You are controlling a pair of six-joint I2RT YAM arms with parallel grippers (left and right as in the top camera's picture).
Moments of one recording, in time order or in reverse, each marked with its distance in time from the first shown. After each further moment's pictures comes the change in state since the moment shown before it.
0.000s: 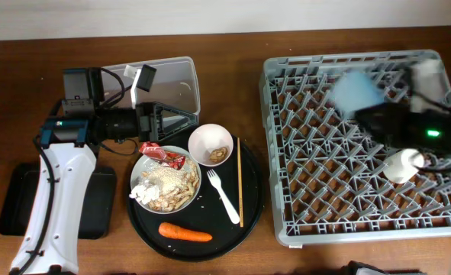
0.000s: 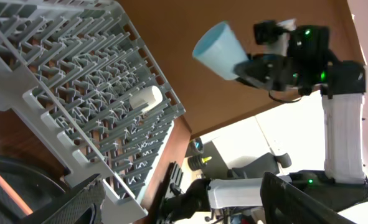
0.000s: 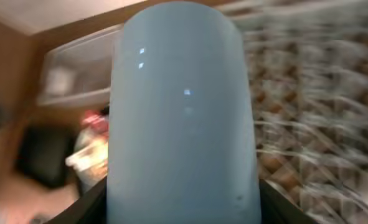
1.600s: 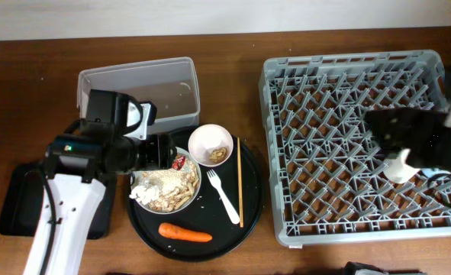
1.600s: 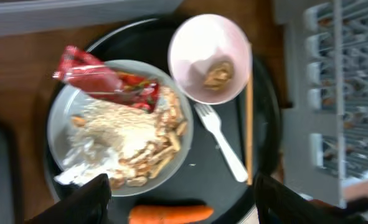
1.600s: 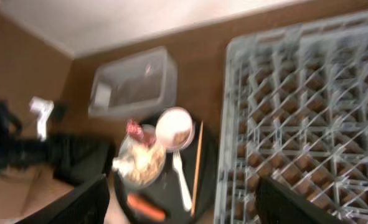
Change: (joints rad) left arm -0.178 -0.164 0.011 -0.391 -1.160 -0.097; right arm 0.178 -0.015 0.420 -0.233 0.039 0.215
